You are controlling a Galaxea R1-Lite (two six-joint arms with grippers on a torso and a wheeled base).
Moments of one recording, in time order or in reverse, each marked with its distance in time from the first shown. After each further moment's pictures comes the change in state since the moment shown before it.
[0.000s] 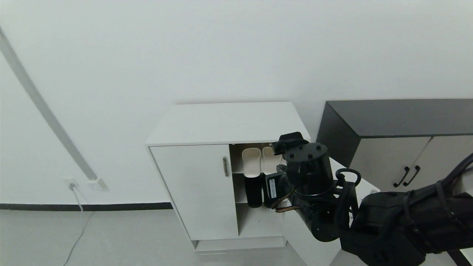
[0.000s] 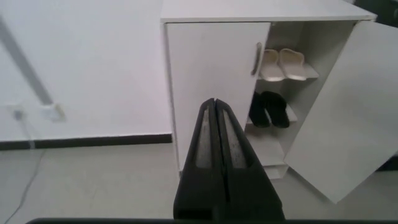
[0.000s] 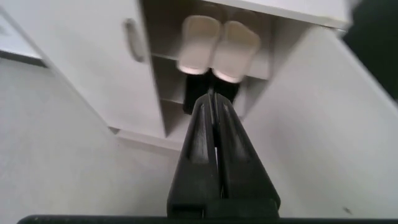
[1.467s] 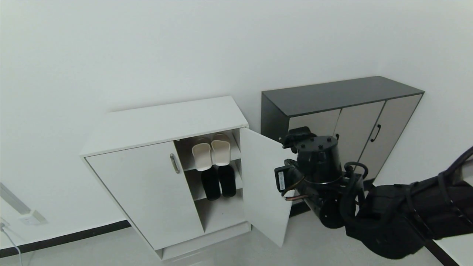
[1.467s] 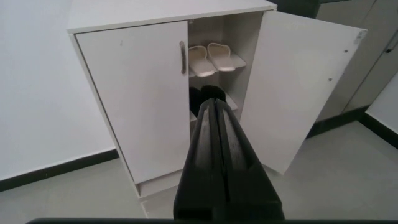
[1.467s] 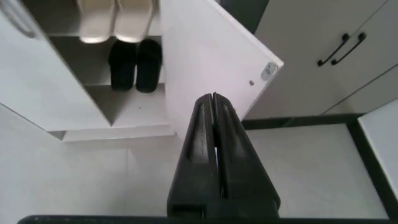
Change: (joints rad) left arm 0.000 0.000 0.000 -0.001 0.000 0.000; right arm -0.083 -0.003 0.002 -0.019 0.060 -0.037
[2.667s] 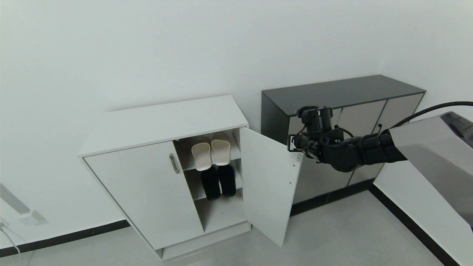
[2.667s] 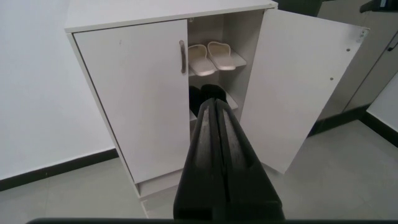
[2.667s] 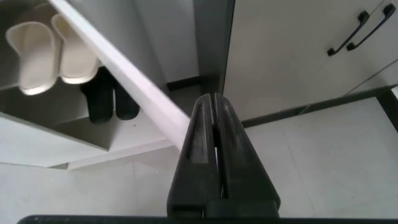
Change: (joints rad) left arm 0.000 0.000 0.000 0.000 0.000 0.000; right arm -0.330 0.336 -0.601 0.317 0.263 0.098
